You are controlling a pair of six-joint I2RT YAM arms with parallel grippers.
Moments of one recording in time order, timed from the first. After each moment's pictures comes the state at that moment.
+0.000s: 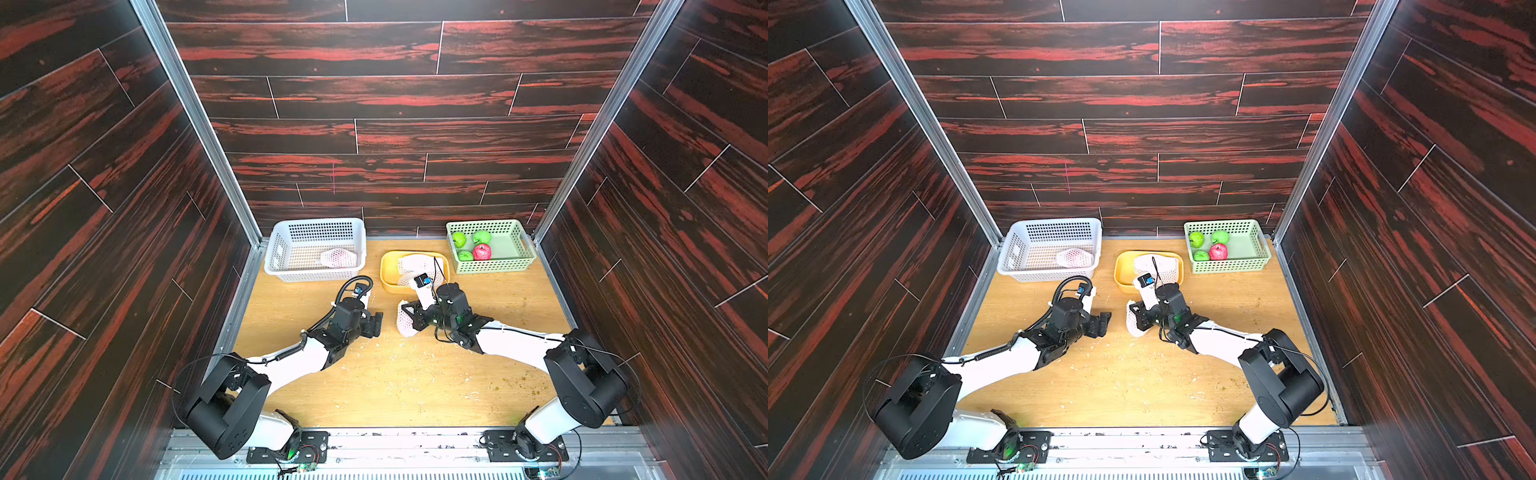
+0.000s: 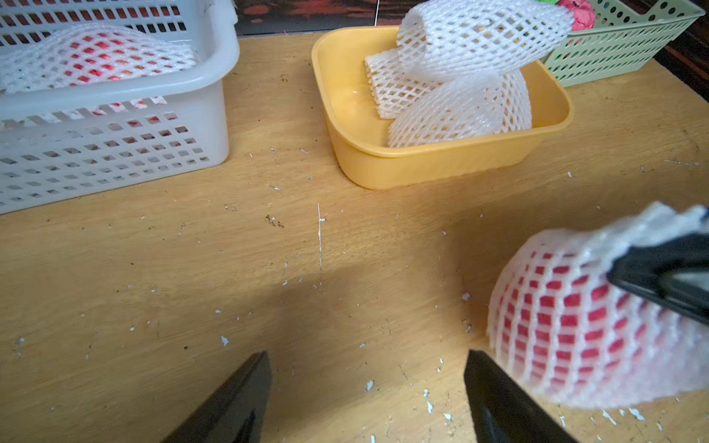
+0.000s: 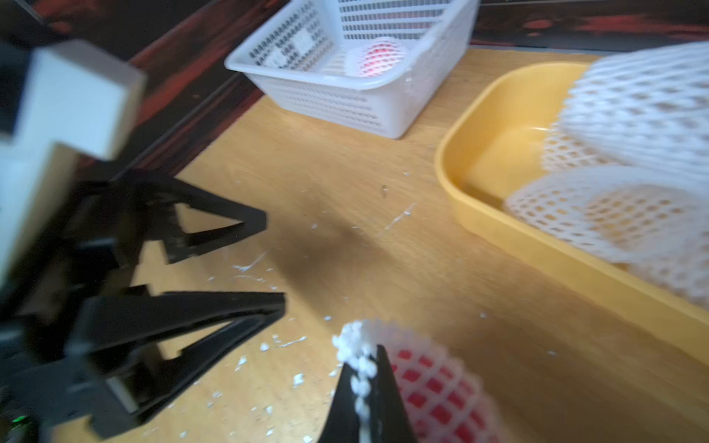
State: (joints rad) left arm -0.58 1.41 0.64 0.19 -0.11 -0.24; right arm 0.70 1.59 0.84 0.24 -0.18 0.19
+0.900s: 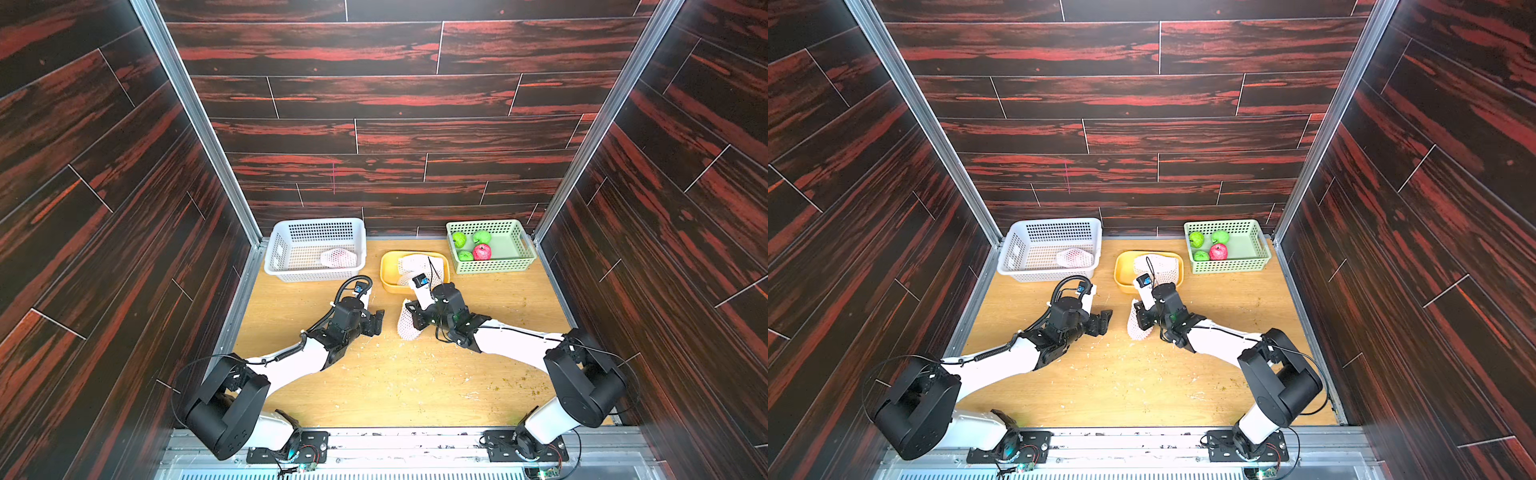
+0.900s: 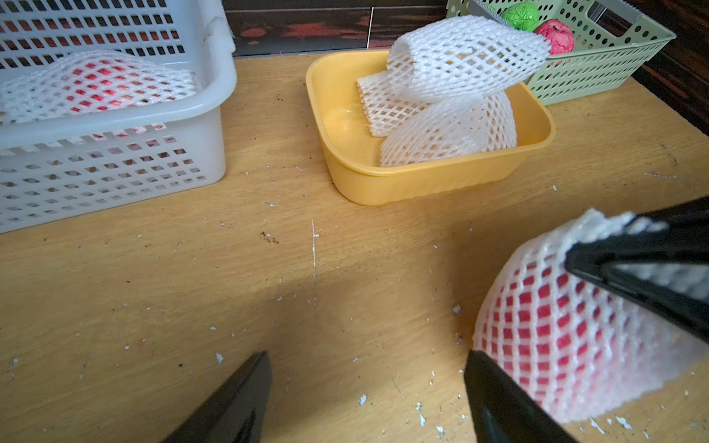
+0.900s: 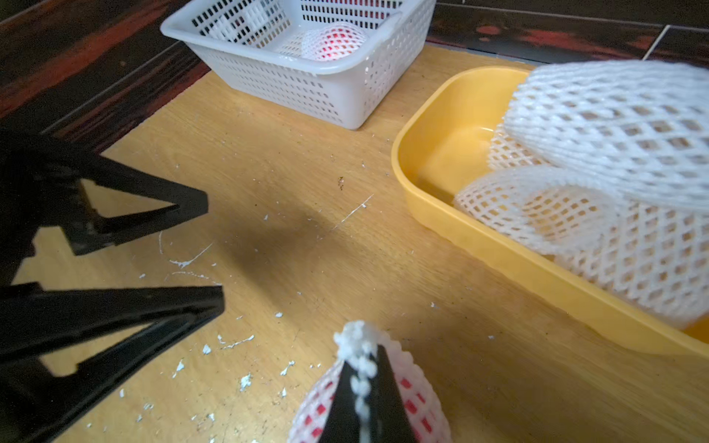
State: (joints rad) left arm -0.58 1.41 0.64 0.23 -0.10 -0.24; right arm 0.69 1.60 0.85 0.20 -0.10 0.14
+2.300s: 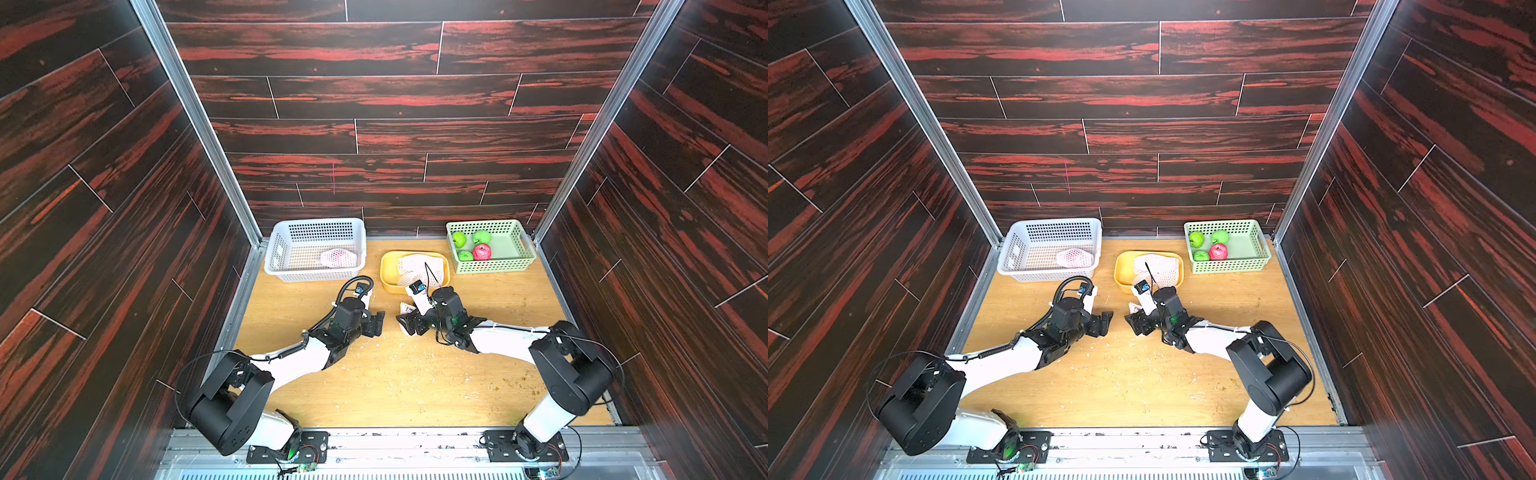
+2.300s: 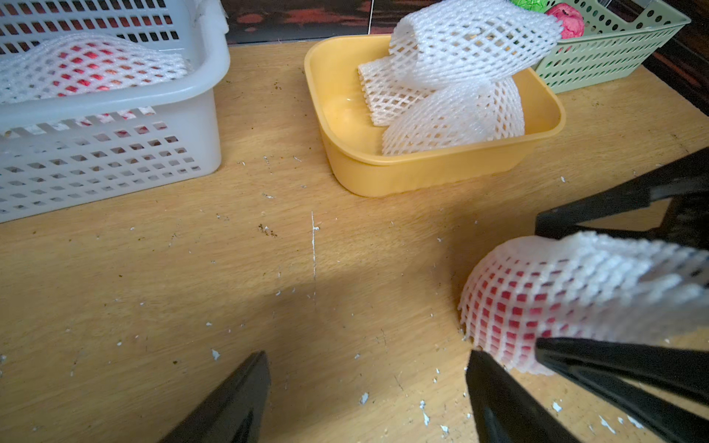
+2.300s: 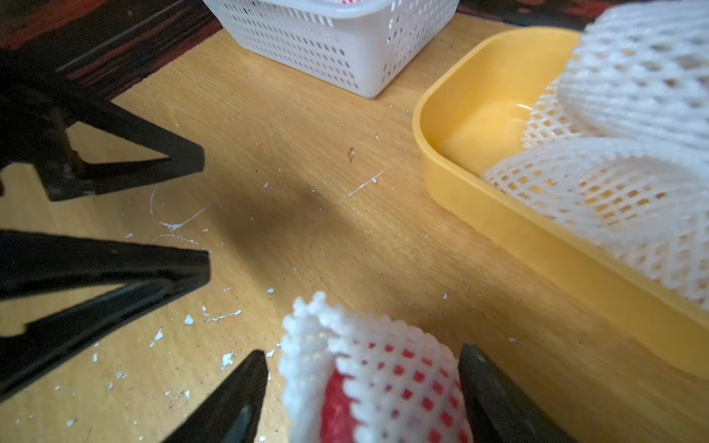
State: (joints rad) left arm -0.58 1.43 0.64 0.23 -0.10 -0.24; right arm 0.68 1.70 0.81 0.31 -0.18 0.05
